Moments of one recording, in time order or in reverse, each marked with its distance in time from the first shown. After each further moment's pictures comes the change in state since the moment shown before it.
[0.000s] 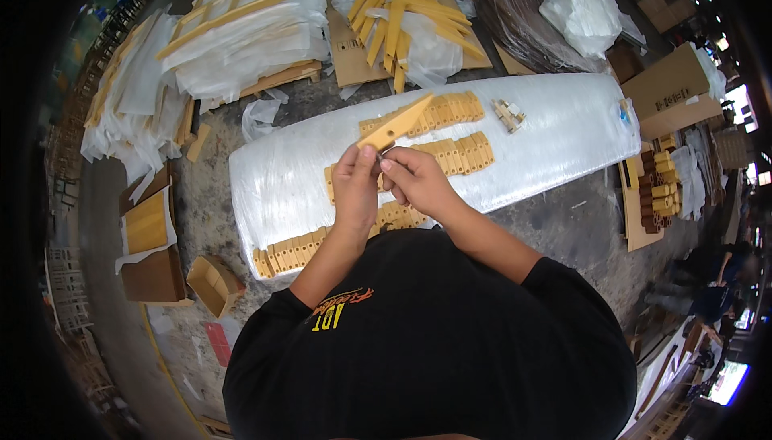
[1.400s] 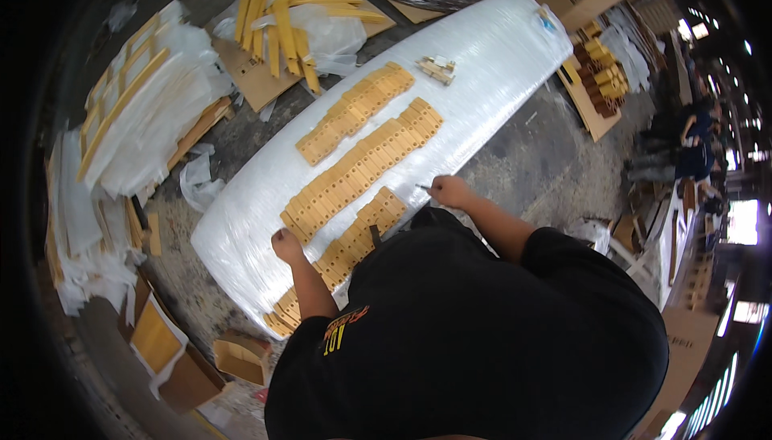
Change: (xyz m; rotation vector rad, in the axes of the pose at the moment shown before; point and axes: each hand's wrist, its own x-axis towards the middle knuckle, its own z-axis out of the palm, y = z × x) left_hand 0.060 -0.084 -0.266 1.220 0.716 -0.222; right_hand -0.070 0.182 -0.130 -0.940 0.368 0.500
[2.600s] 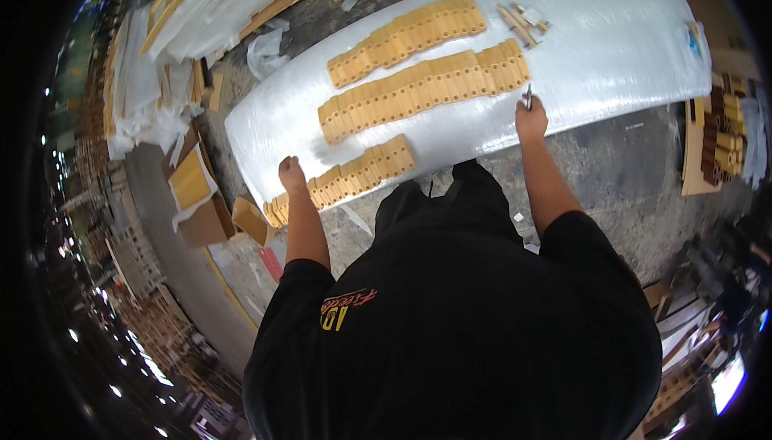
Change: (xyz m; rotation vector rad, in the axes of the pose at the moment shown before) left_hand -0.067 0.036 0.001 0.171 0.180 -0.048; right_hand 0.176 0.163 -0.042 0.401 0.384 0.254
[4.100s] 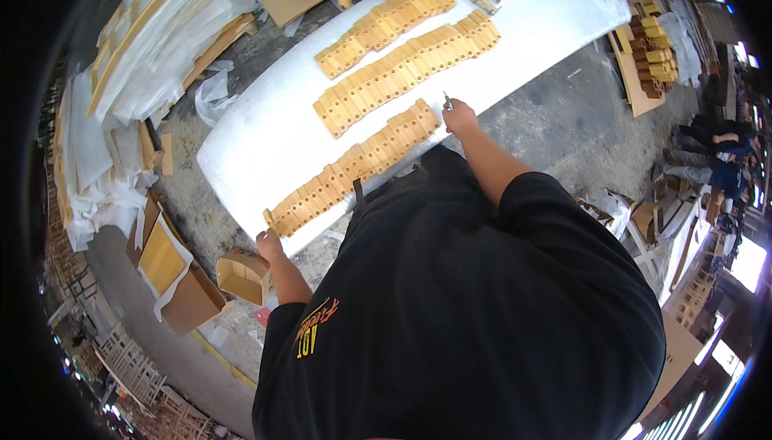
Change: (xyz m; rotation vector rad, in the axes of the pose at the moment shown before) left_hand 0.083 -0.168 -0.147 0.361 -0.085 -0.078; right_hand -0.199 -0.080 0.110 -0.195 -0.342 0.270
